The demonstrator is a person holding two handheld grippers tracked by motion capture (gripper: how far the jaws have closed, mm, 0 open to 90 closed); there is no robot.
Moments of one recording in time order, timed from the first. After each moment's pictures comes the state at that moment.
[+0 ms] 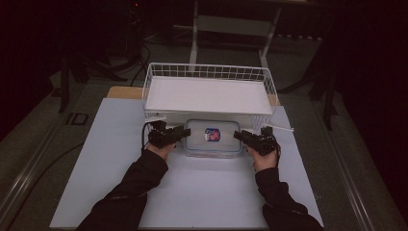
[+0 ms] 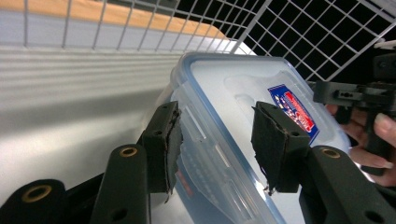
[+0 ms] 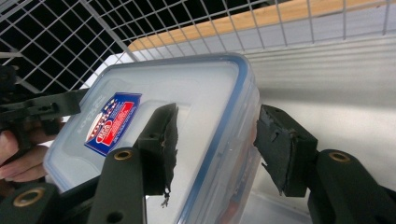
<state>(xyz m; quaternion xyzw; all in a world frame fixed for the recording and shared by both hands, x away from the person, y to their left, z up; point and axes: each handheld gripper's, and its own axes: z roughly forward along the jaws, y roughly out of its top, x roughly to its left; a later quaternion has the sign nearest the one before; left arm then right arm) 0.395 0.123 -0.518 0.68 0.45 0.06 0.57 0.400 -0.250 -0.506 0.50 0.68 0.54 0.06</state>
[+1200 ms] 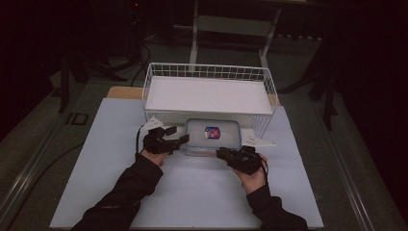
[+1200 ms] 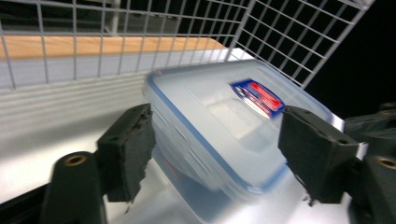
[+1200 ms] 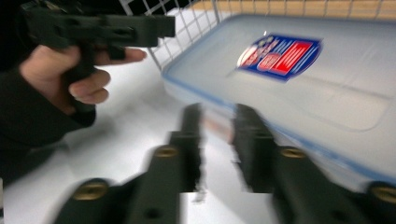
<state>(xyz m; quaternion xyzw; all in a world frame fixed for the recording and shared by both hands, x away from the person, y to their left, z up) 0.354 0.131 -0.502 0.70 0.41 0.09 0.58 0.324 -0.189 -0.491 0.37 0.76 0.52 0.07</state>
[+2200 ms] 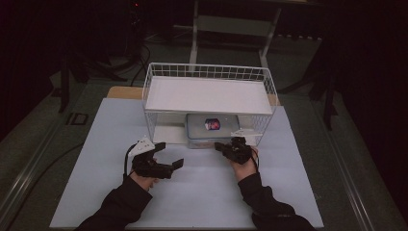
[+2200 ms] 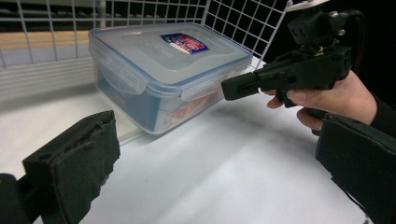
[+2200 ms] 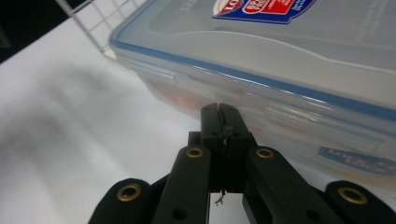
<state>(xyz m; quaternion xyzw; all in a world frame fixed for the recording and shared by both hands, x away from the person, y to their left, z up) 0.288 0.141 -0.498 0.72 0.37 0.12 0.58 0.372 -0.172 -0.514 0.41 0.78 0.47 0.09</state>
